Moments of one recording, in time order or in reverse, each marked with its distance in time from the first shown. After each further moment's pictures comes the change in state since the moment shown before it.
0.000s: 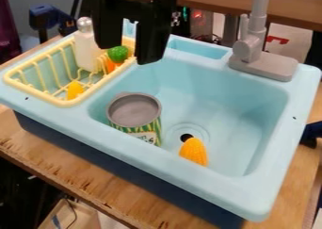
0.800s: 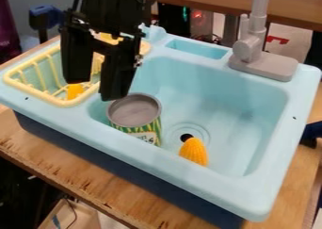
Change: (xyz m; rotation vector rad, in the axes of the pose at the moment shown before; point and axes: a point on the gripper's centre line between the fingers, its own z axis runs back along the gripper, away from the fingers) arm -0.024 0.018 -0.037 -0.015 0.127 0.012
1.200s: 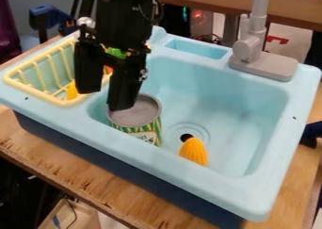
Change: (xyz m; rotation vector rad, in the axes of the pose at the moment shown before) arm 0.017 0.002 -0.015 -0.002 0.003 -0.061
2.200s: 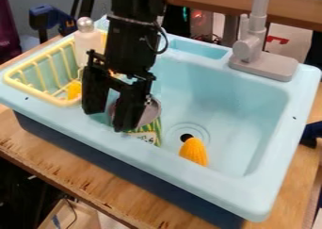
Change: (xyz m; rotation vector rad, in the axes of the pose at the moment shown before) arm 0.015 0.003 -0.028 0.001 0.066 0.013
